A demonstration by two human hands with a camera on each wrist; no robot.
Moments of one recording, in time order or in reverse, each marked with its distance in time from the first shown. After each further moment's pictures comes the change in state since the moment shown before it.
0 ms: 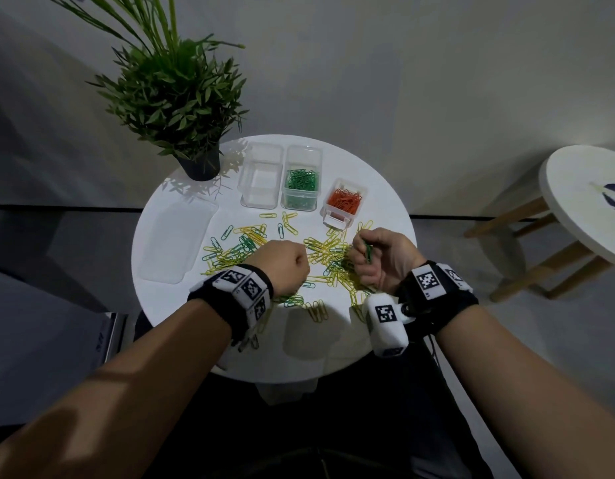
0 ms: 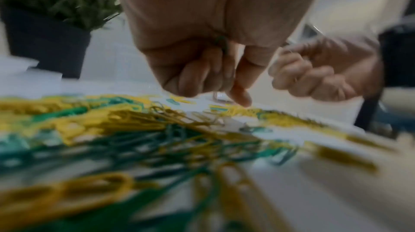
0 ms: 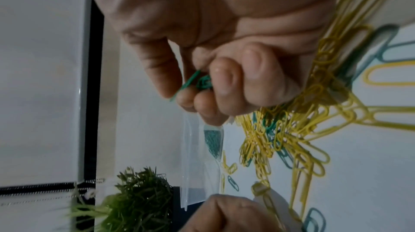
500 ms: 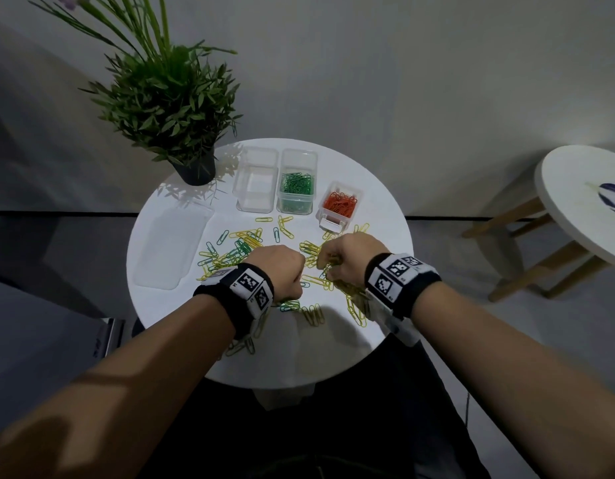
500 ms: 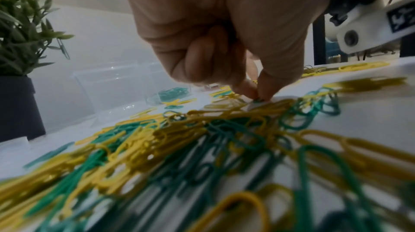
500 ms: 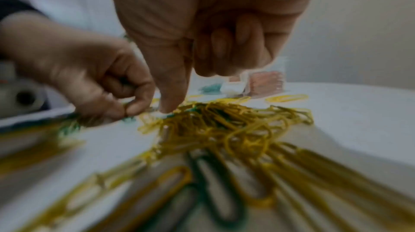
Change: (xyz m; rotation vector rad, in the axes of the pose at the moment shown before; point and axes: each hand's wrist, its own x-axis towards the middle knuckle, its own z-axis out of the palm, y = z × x) left_hand 0.000 0.015 -0.004 0.573 -0.073 0.151; right_hand 0.017 -0.005 0.027 -1.758 0.256 -0.276
